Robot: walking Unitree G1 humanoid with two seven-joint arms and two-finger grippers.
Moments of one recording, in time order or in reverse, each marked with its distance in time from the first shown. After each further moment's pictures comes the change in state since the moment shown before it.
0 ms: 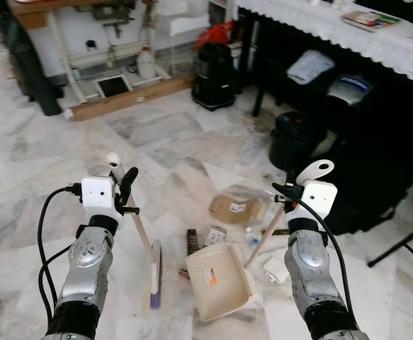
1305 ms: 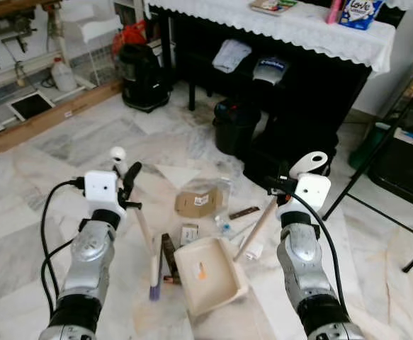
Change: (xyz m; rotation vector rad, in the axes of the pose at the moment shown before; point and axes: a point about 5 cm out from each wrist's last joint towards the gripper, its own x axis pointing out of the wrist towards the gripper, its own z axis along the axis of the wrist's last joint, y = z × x) left arm 0.005 0.003 0.003 0.013 -0.009 0.007; right arm 0.006 0.012 0.009 0.008 -0.039 0.024
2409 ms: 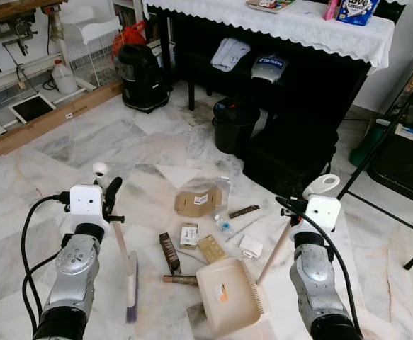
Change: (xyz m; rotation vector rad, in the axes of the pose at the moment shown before) left arm -0.020 0.025 -0.020 0.082 0.091 0.087; right arm -0.027 -0.035 -0.032 -0.093 0.103 -0.117
